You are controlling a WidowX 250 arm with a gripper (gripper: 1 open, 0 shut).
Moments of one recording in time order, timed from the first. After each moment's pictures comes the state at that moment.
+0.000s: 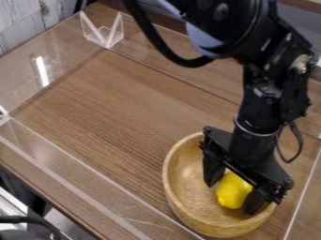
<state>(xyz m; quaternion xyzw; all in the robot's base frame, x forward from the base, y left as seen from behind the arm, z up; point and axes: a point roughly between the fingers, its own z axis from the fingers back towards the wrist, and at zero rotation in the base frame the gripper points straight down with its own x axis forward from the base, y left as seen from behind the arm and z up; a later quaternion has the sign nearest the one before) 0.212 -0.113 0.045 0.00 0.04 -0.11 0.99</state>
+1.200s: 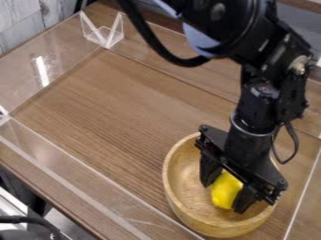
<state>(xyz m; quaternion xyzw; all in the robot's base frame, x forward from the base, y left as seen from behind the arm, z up) 0.208 -0.106 0.050 0.02 0.05 -0.12 0.99</state>
